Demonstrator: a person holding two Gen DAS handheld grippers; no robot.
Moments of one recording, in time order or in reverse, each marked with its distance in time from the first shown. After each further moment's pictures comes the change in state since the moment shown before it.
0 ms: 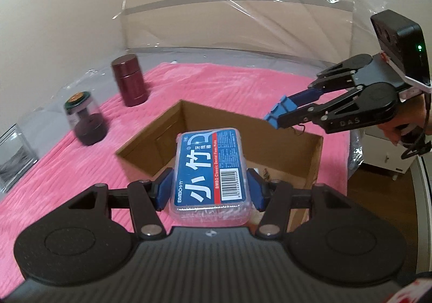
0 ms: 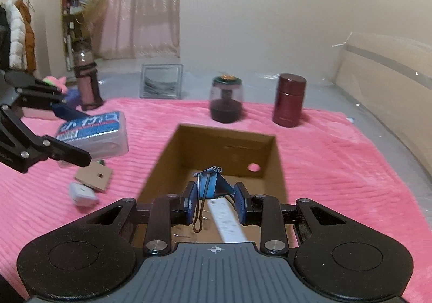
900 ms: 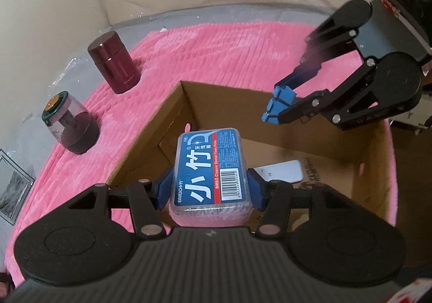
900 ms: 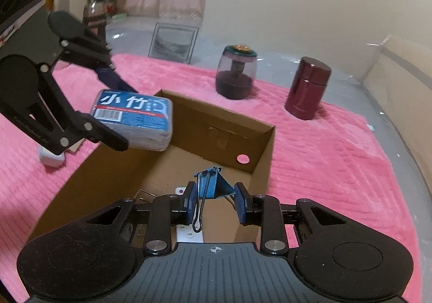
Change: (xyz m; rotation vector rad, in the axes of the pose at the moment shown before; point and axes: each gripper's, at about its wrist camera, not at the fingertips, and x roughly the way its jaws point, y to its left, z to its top) left arm 0.134 0.027 0.040 0.158 0.208 0.033; right arm 0.098 -0.049 0.013 -0.222 0.151 0.093
